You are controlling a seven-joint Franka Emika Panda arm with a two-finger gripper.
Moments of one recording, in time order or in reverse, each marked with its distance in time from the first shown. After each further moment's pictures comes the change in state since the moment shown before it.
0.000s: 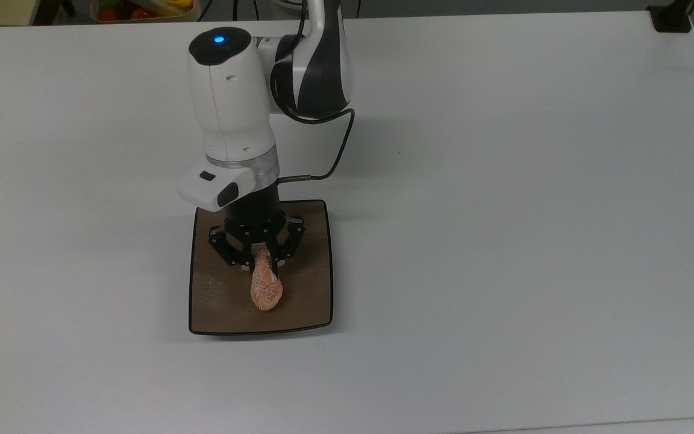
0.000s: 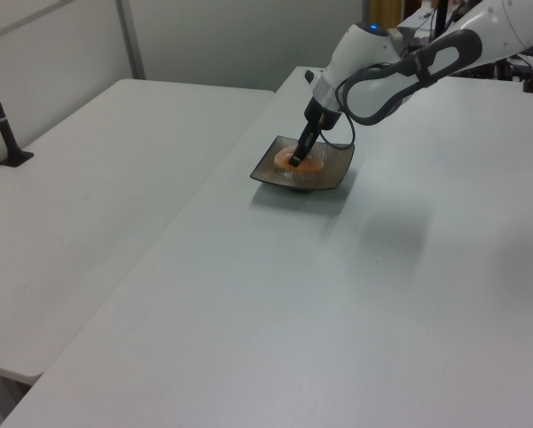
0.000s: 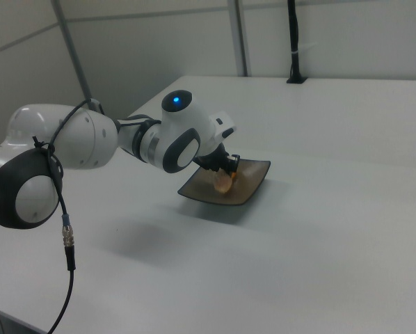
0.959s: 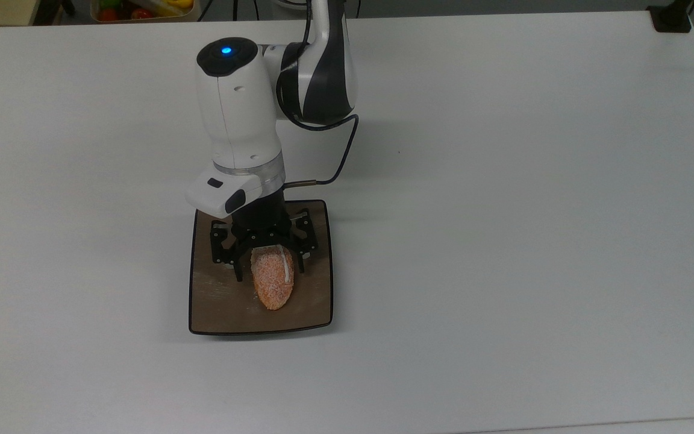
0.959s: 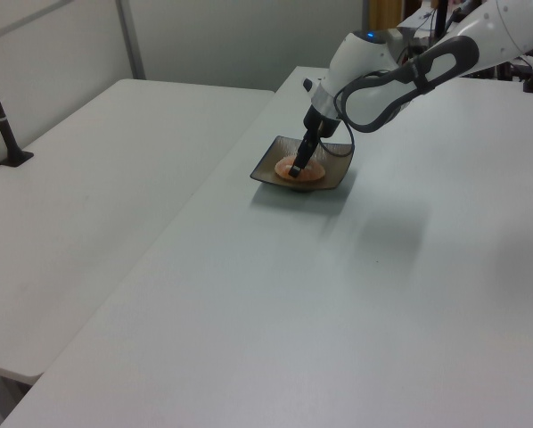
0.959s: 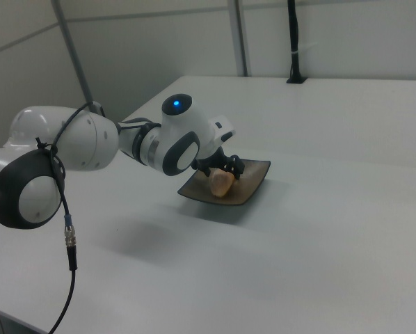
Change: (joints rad) arm 0.008 0.017 0.000 0.002 0.002 0.000 0.008
